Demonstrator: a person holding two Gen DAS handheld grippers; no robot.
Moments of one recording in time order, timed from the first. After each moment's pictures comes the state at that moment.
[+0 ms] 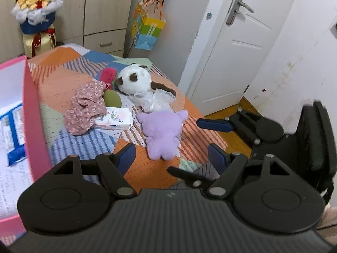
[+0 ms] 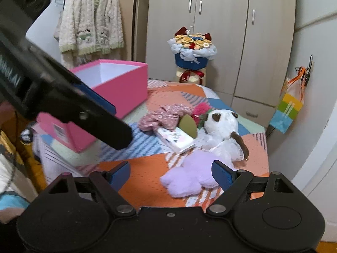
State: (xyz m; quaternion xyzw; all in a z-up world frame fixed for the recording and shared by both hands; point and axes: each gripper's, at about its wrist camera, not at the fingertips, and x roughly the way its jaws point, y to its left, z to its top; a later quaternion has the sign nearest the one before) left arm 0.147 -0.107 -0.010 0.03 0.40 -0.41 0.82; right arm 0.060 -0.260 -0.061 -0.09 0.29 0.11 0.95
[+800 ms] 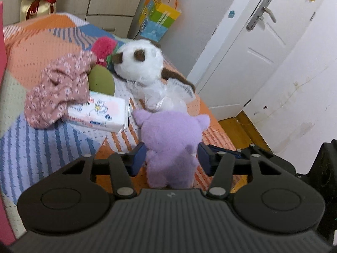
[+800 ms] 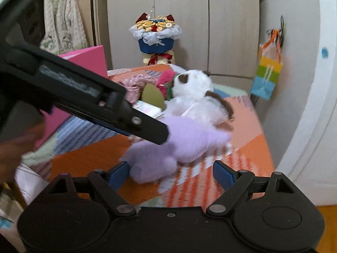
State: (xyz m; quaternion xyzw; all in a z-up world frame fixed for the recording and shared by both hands) left arm 0.205 -0.152 -0.100 -0.04 0.43 -0.40 0.81; right arm 0.085 -0.293 -0.123 0.02 0.31 0.06 0.95
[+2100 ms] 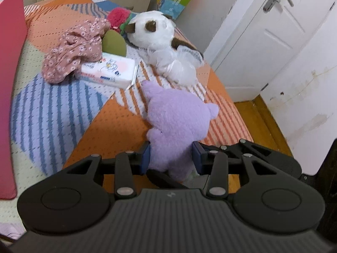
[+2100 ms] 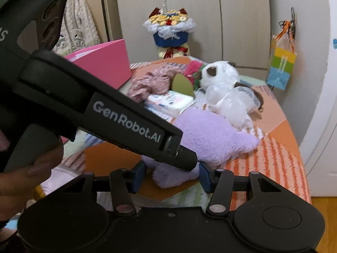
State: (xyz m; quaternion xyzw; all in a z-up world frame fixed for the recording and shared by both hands) left arm 0.171 -0.147 -0.099 -0.01 0.49 -0.34 0.80; right arm 0.069 -0.262 -0.117 0.03 0.34 0.10 0.94
